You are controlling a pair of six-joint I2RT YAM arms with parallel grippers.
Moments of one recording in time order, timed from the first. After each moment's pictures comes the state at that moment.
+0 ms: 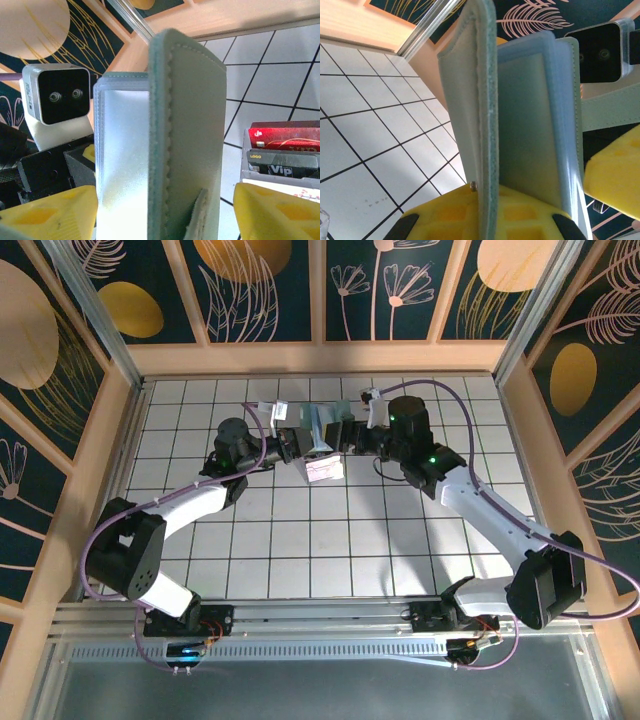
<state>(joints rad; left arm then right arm) -0.48 1.54 0.84 0.70 0.73 -0.81 0.57 1.31 1.08 -0.12 -0.39 0.52</state>
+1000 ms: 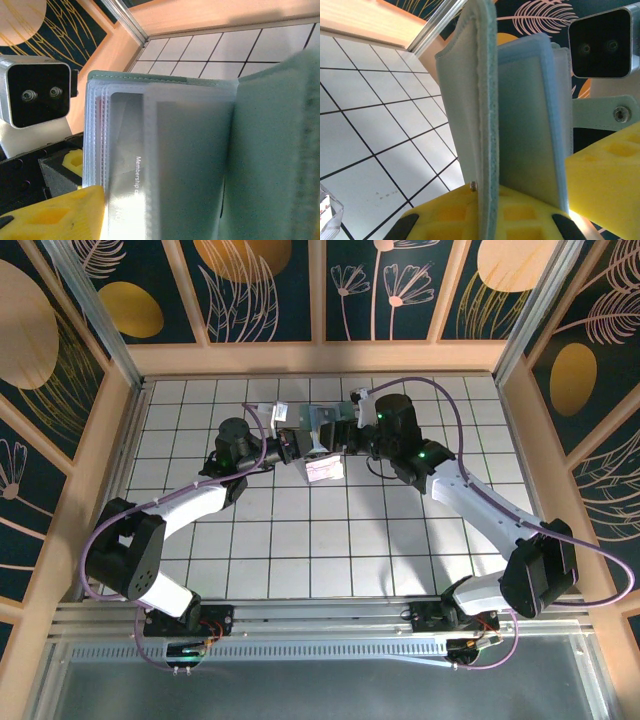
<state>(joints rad) -0.48 1.54 0.84 0.65 0.72 -0.79 0.61 1.38 1.13 -0.16 -0.31 0.47</state>
